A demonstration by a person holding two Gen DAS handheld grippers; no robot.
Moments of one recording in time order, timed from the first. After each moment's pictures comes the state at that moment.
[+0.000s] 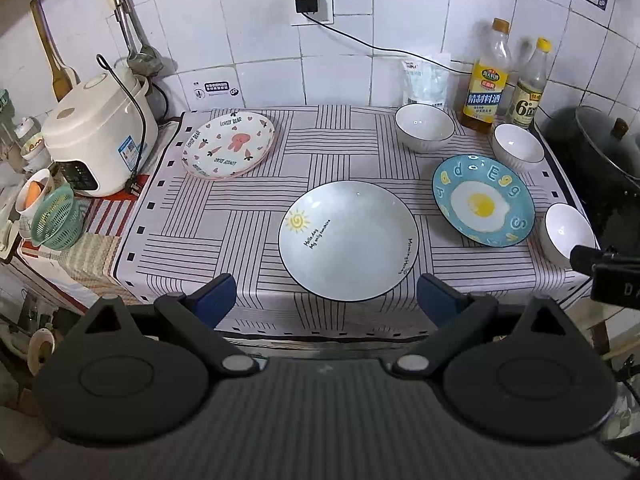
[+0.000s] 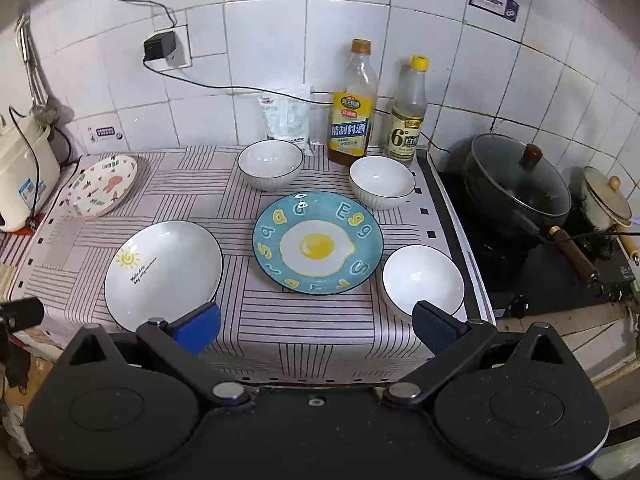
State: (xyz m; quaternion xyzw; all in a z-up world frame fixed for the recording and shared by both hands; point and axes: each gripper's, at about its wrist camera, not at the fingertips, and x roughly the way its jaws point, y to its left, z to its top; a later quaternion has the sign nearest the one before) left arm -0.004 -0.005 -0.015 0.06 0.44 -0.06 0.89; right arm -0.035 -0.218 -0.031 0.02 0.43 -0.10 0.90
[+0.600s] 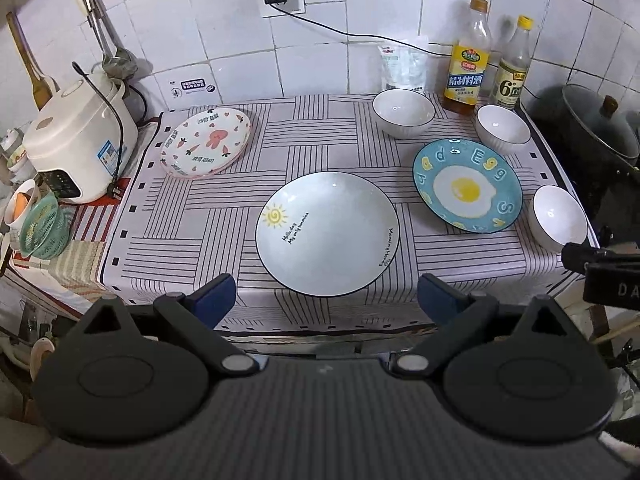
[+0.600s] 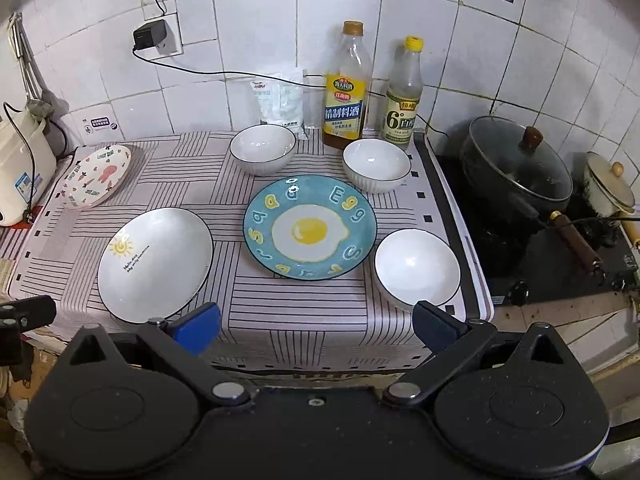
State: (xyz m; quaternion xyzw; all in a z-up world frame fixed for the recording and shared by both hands) left arm -0.002 -0.027 -0.022 0.08 0.46 -0.08 0.88; right arm -0.035 -0.232 -0.039 0.03 0.45 -0.10 0.89
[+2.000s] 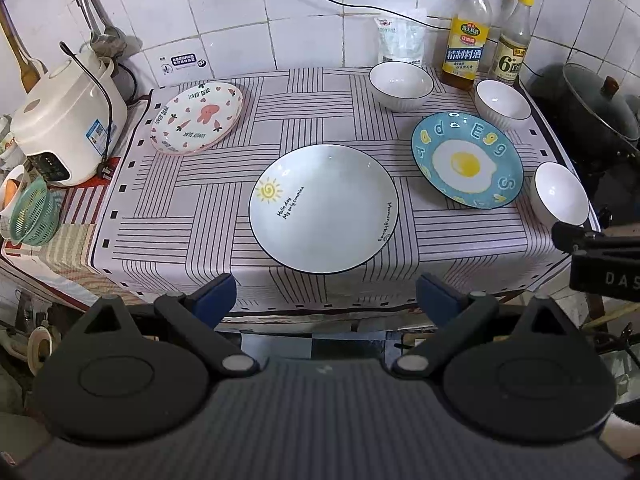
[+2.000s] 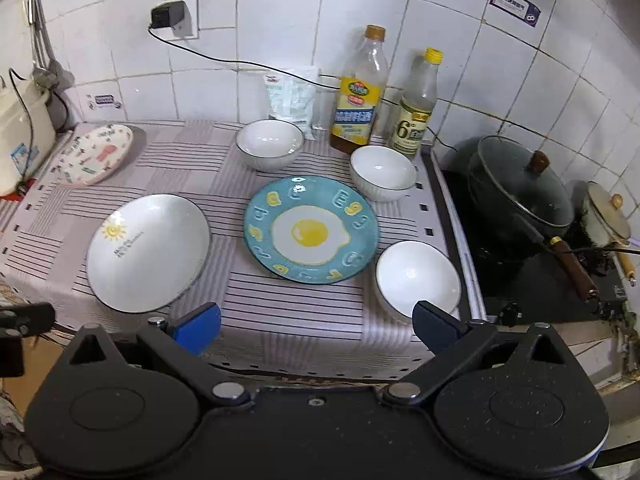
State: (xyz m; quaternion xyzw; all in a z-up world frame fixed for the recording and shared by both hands) left arm 0.007 -0.018 -0.038 0.07 0.49 -0.09 0.86; right arm -0.024 -0.215 -0.046 -0.01 0.45 -0.08 0.89
